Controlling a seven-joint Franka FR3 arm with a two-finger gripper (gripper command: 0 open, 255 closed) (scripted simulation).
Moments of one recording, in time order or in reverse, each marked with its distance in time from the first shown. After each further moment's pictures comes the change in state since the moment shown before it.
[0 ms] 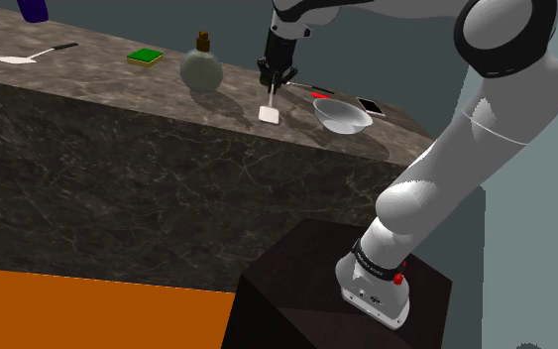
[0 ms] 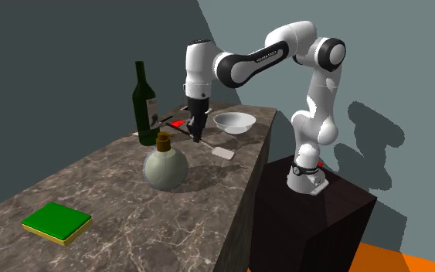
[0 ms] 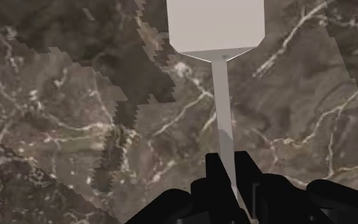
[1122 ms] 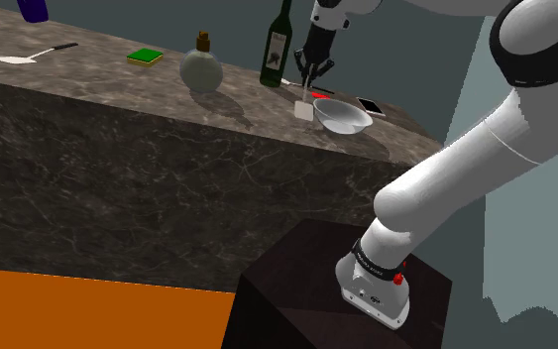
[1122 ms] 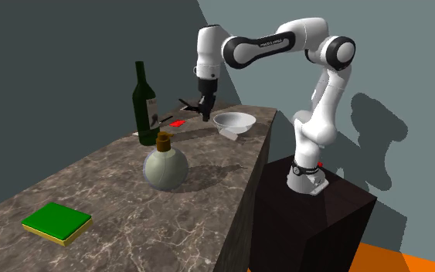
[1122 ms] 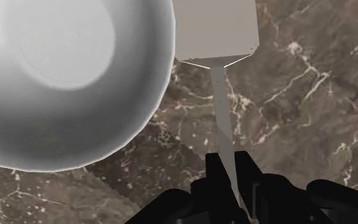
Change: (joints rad) arm -0.070 -0.177 -0.102 -0.071 0.002 -0.101 -0.175
